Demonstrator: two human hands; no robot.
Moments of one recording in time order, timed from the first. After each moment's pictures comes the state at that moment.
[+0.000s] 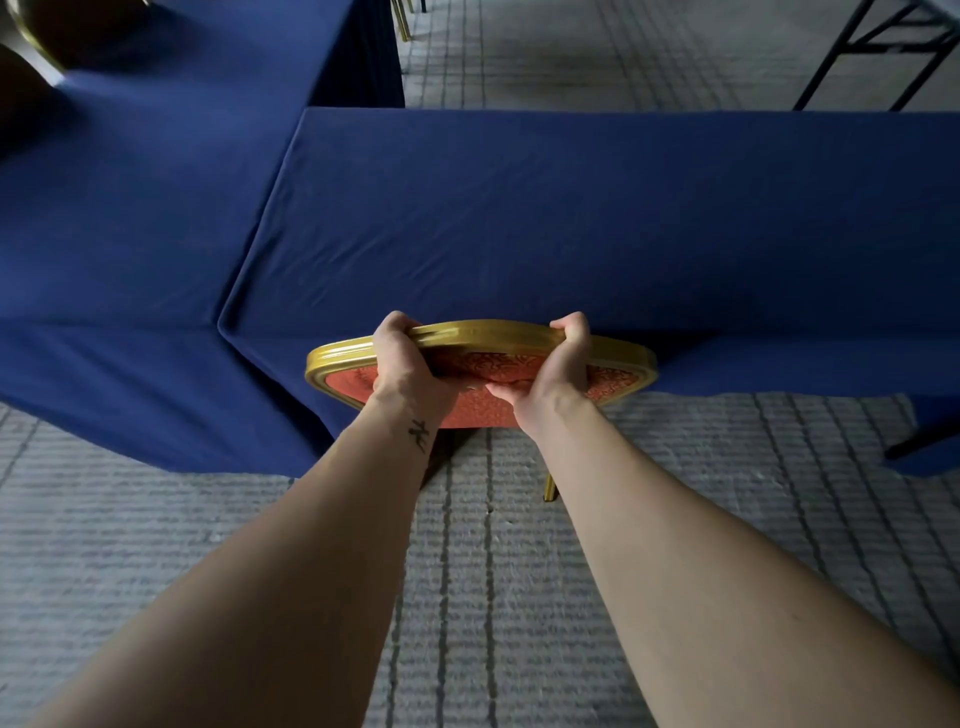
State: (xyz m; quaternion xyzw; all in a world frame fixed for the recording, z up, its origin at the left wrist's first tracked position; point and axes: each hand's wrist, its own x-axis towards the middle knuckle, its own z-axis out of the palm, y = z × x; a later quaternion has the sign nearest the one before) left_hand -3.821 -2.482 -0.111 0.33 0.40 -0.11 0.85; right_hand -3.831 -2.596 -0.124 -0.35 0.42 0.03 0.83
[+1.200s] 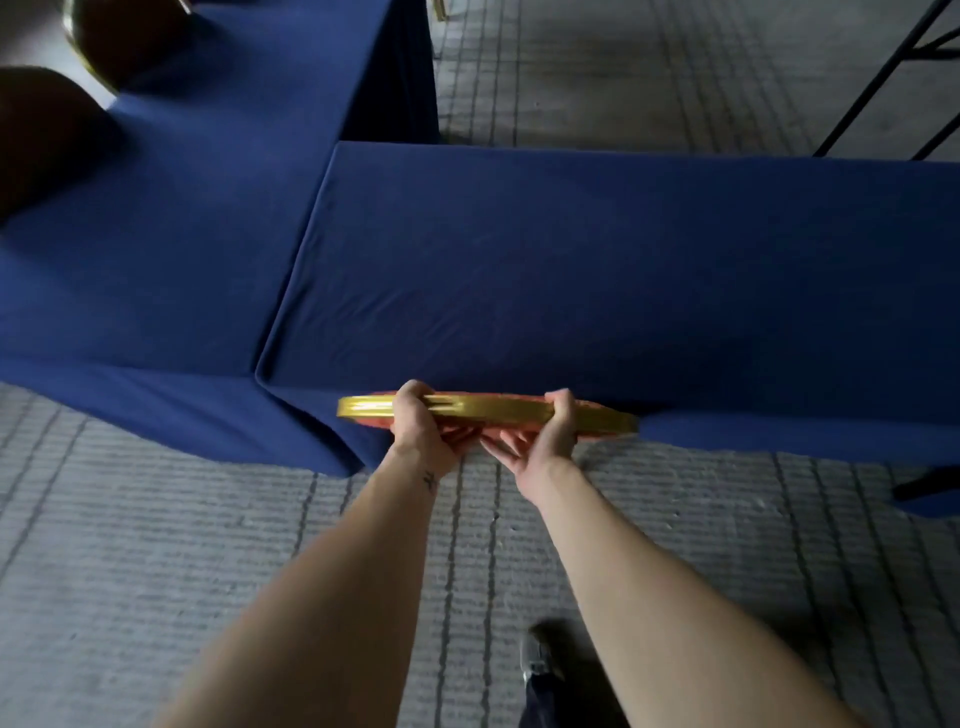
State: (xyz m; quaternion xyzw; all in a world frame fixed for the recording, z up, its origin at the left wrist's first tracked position) left_hand -3.779 -2.486 -0.083 0.39 0.52 -0.12 0.75; right_hand -3.799 -2.610 -0.112 -0.35 0.45 0.15 0.81
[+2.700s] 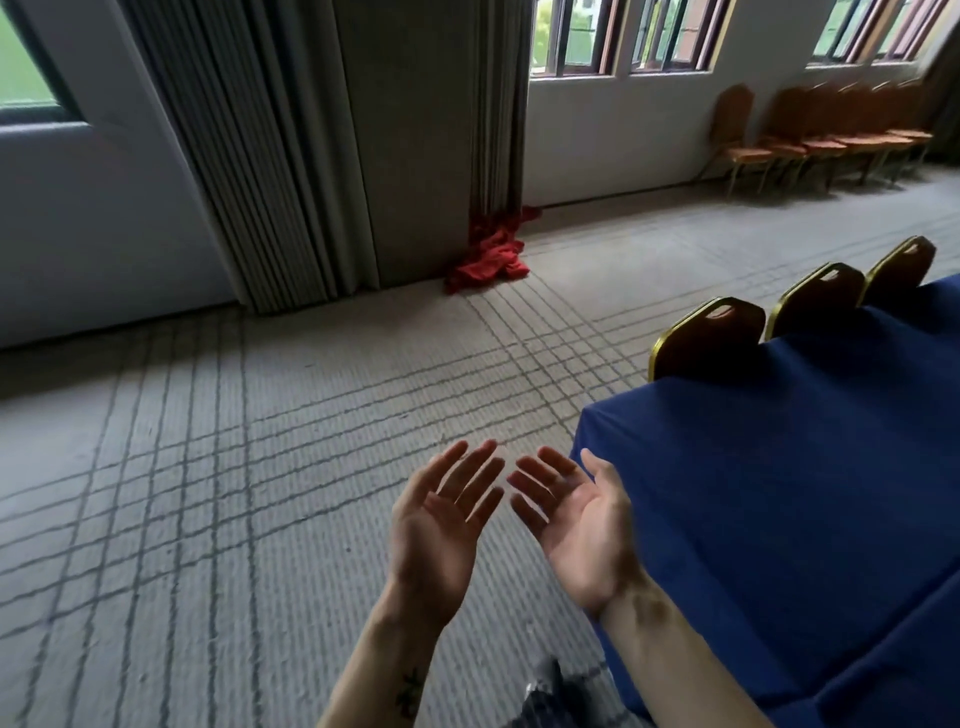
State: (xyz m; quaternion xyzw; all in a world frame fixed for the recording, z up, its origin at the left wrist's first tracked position) left_hand -4.094 -1.891 0.144 0.18 0.29 0.42 0.84; right_hand -3.963 -1.957 0.150 -0.40 0.03 0.56 0.73
